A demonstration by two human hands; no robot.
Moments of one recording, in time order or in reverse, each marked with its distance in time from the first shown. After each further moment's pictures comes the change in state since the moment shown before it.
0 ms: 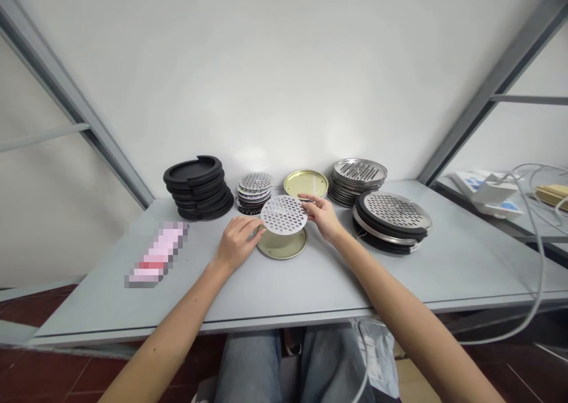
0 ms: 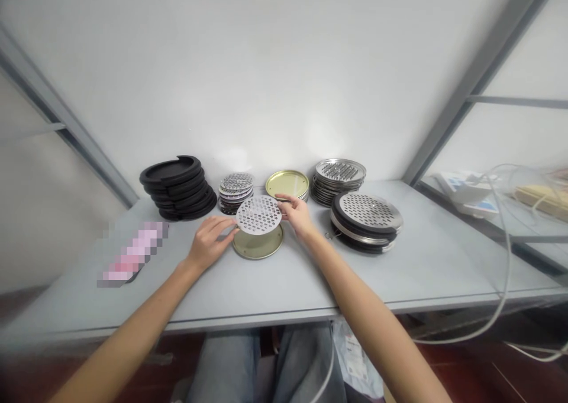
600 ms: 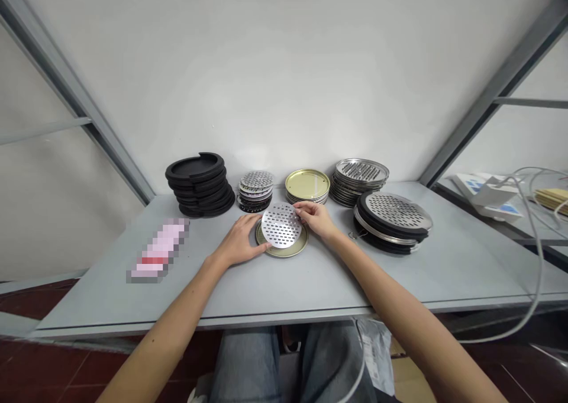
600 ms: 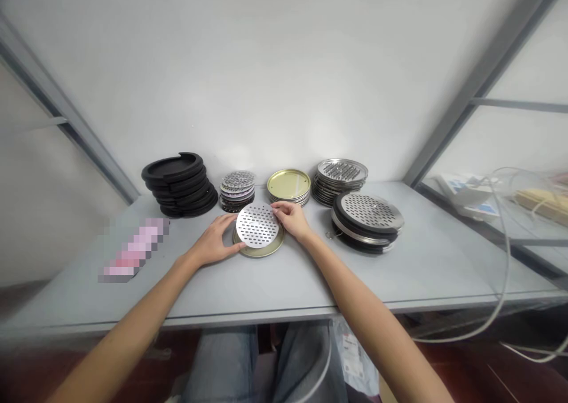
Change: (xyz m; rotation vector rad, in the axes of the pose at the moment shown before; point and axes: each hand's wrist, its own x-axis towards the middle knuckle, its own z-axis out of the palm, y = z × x) left_hand -0.001 -0.006 -0.002 -0.120 -0.341 -0.196; right_hand 0.004 0.024 0.002 -0.262 -0.123 -0.088
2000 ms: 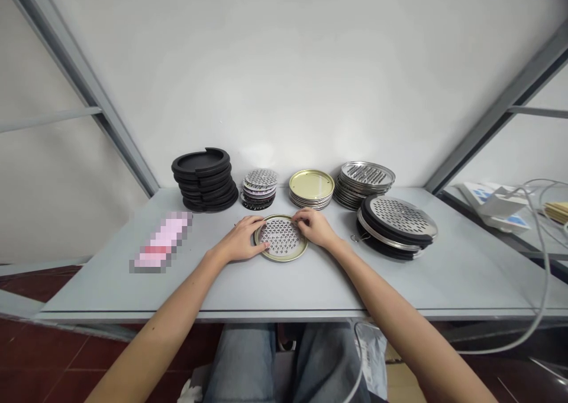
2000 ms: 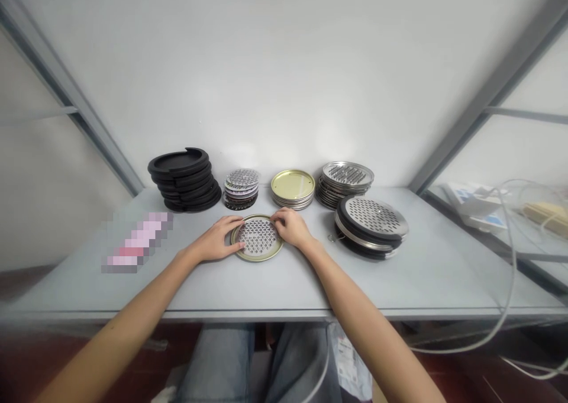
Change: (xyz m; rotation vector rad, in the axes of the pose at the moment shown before) left_hand -0.005 -0.006 0.005 -0.008 -0.151 -0.058; right_hand -0.006 0.006 -0.003 -0.759 -0.176 -0.383
